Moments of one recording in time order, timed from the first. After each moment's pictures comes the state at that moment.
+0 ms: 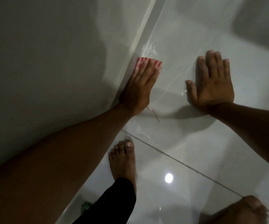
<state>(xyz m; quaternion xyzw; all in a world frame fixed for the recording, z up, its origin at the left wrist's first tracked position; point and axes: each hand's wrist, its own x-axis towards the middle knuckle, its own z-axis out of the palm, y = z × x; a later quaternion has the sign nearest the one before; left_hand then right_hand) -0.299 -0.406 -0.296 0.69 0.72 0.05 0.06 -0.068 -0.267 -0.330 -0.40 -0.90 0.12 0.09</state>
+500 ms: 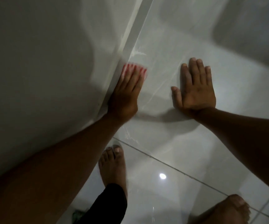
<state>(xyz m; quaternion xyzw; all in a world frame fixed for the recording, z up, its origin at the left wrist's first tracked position) -0.290 -0.403 -0.283 0.66 0.74 0.02 0.11 -0.070 -0.268 -0.321 -0.41 -0.90 0.13 0.07</state>
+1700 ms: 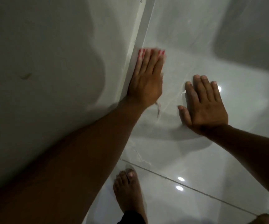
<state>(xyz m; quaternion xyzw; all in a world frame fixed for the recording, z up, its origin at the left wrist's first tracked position) -0.299 -0.275 -0.287 0.68 0.73 0.01 0.05 -0.071 -0.267 -0.313 -0.42 -0.89 0.15 0.03</state>
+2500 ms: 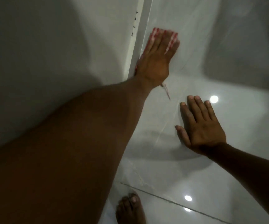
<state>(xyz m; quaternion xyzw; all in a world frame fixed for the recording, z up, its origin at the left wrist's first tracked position) -0.319 -0.149 -0.281 0.77 0.64 -0.04 0.05 -0.069 -0.269 -0.316 -0.42 -0.89 0.15 0.04</state>
